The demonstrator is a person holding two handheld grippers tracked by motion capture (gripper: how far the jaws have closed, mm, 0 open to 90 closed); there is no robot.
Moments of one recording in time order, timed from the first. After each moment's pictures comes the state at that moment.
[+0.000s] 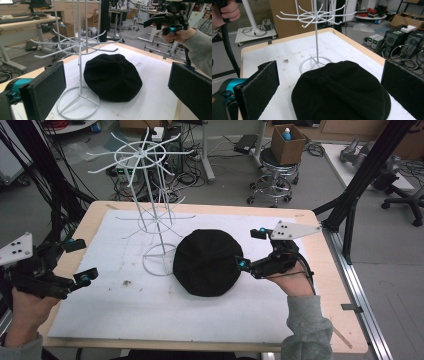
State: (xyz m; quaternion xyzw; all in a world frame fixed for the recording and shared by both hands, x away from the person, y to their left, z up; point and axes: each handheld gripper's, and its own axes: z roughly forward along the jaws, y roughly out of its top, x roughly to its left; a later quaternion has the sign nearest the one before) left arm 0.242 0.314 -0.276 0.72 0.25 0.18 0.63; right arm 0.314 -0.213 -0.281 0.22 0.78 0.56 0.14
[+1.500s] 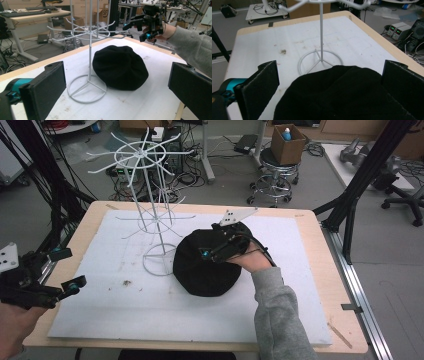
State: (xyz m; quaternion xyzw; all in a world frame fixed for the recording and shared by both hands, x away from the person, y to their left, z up) left arm 0.223 0.333 -0.283 0.72 0.28 0.20 0.61; right arm 0.390 -0.128 -0.316 0.17 0.84 0.51 0.09
